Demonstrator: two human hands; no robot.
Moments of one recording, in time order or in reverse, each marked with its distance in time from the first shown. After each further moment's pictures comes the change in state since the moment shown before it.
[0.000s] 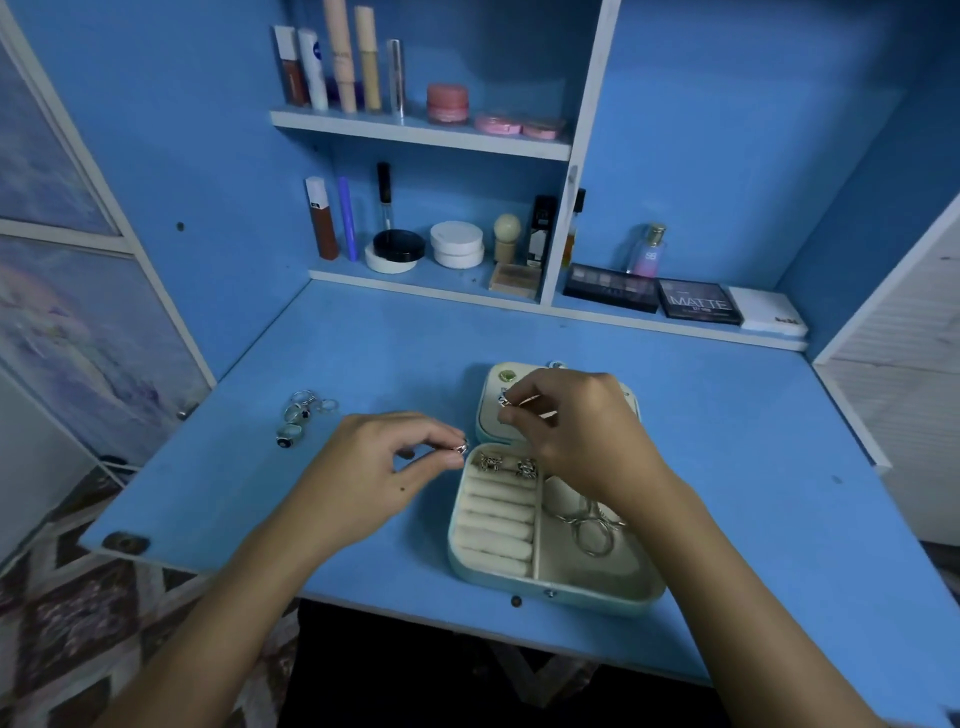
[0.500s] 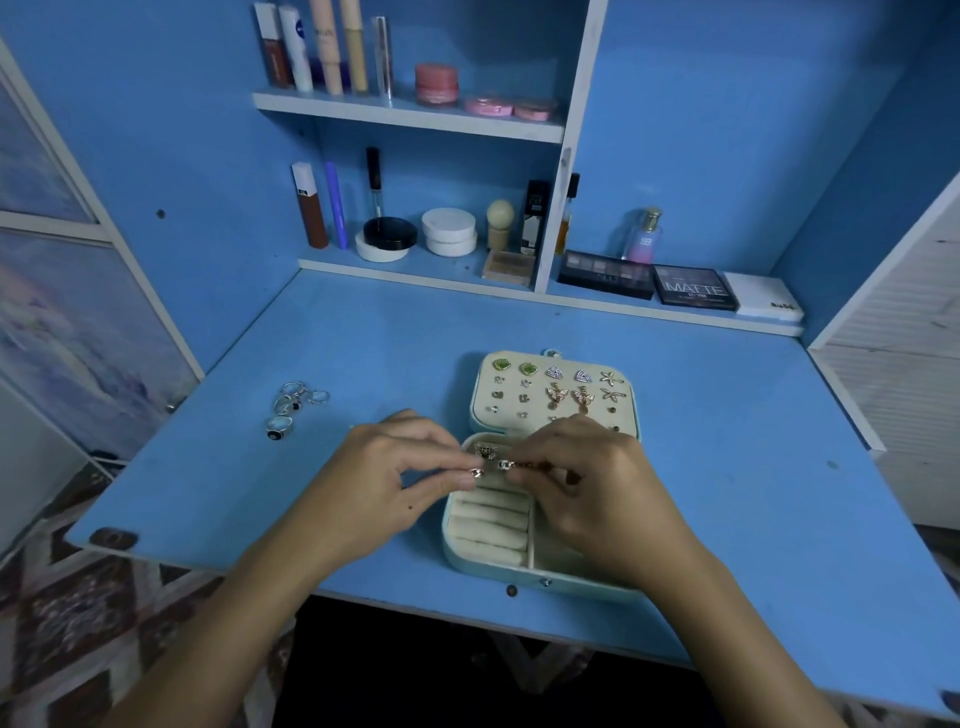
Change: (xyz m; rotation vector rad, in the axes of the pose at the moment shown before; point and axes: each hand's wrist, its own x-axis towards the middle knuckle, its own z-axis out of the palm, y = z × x) left_hand -0.009 0.004 0.014 -0.016 -0.030 0.102; right_hand -0.056 0.011 0.005 0.027 0.057 -0.165
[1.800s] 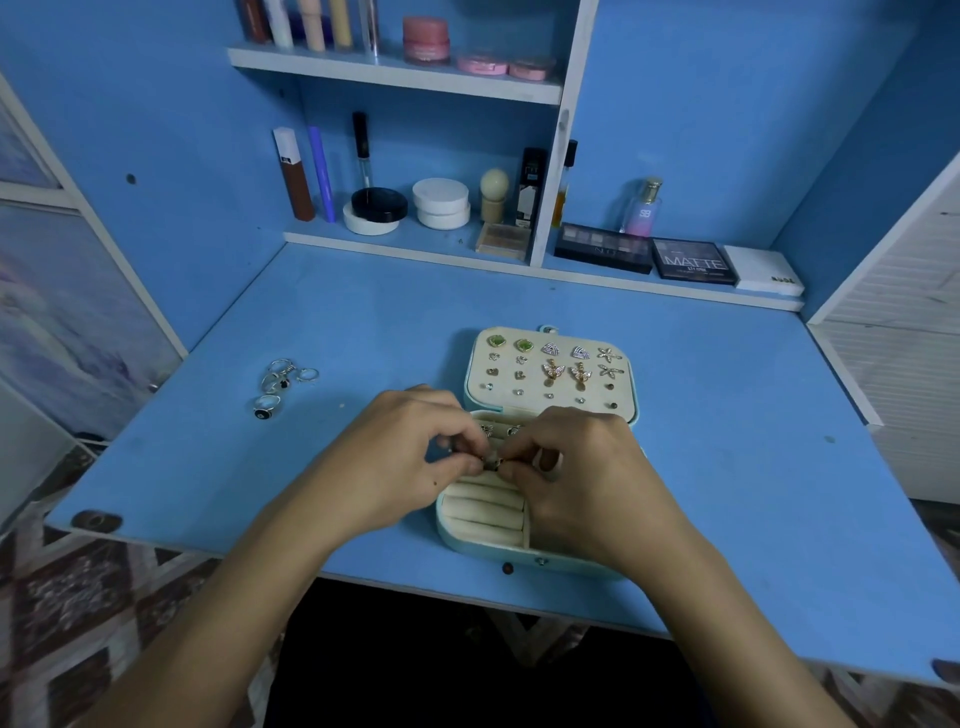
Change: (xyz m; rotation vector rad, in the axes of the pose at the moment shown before) left_hand 0.018 0.018 0.001 0.124 -0.195 -0.158; right_hand 0.002 -0.024 -0.002 -0.128 -0.139 0.226
